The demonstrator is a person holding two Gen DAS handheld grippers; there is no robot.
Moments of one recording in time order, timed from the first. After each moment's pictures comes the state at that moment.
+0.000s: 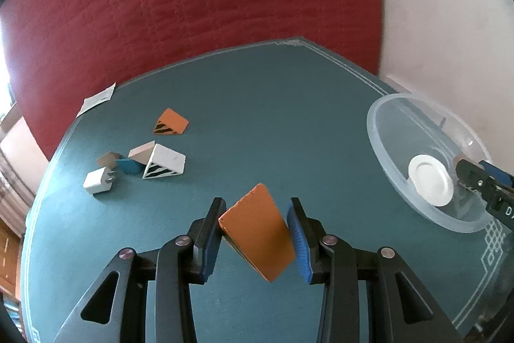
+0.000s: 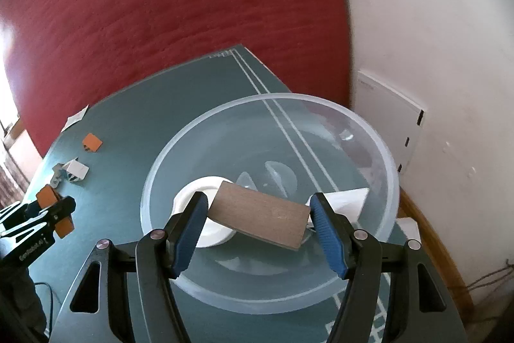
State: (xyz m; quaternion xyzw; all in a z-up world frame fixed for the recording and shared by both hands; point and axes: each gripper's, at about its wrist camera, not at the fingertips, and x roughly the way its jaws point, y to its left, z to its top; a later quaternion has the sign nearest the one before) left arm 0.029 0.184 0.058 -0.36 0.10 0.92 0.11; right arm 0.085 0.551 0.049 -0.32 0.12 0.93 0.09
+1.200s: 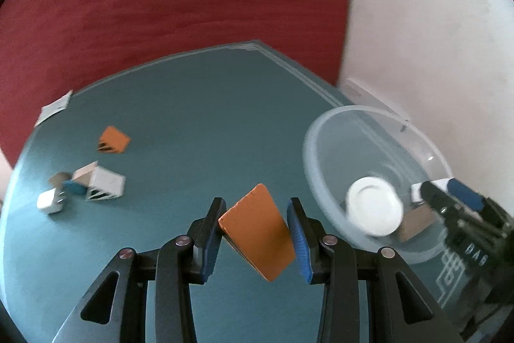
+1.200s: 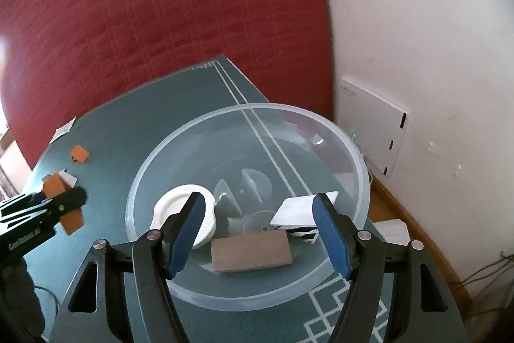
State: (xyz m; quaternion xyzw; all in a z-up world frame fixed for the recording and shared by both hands) left arm 0.014 0.235 0.068 -0.37 0.08 0.90 0.20; right arm 0.094 0.556 0.054 -0.30 0.12 0.94 0.13
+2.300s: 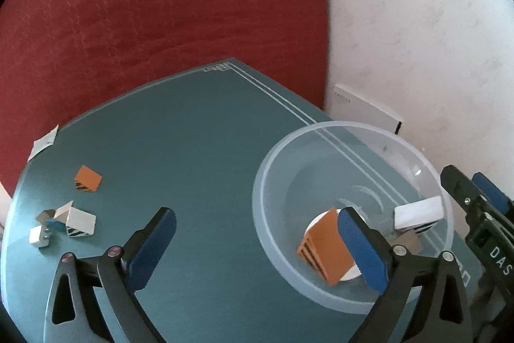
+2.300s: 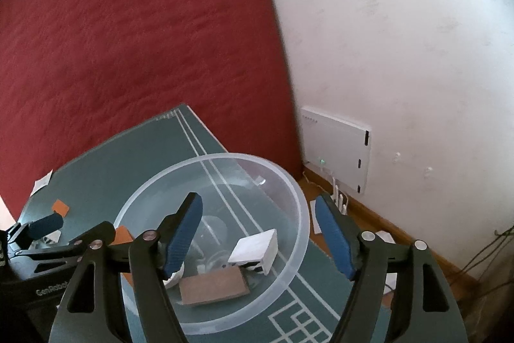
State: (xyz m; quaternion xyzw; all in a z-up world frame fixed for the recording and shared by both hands) left arm 0.006 0.293 0.061 -0.33 0.12 0.91 0.21; right arm 0.120 0.570 0.074 -0.22 0.16 0.94 0.21
